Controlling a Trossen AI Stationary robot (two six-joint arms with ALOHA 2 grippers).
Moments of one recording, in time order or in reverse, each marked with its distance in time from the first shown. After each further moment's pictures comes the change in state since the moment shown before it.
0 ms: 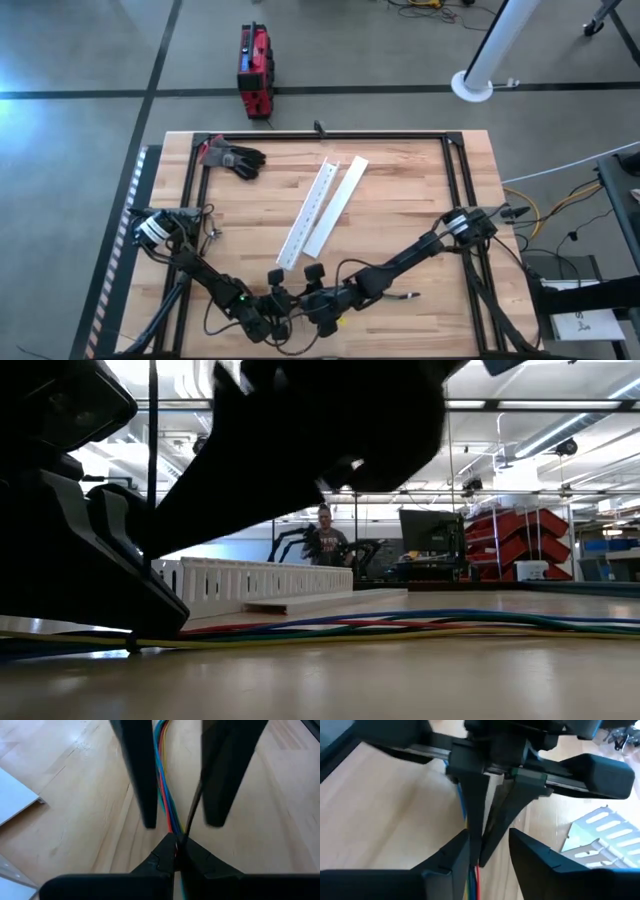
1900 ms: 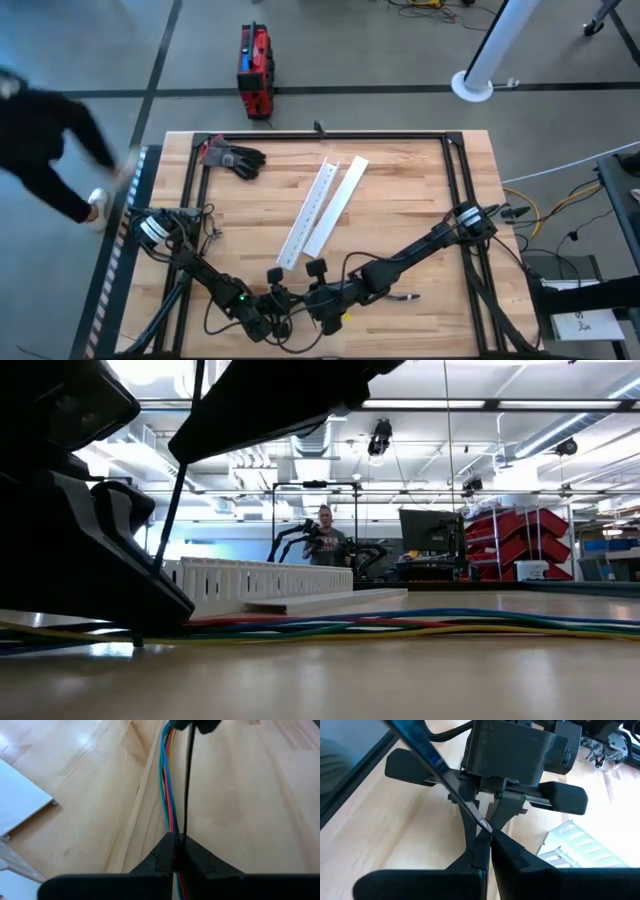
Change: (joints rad) left arm 0.002 -0.010 -0.001 -0.023 -0.029 -0.002; right arm -0.002 -0.112 0.000 -0.089 -0.024 -0.031
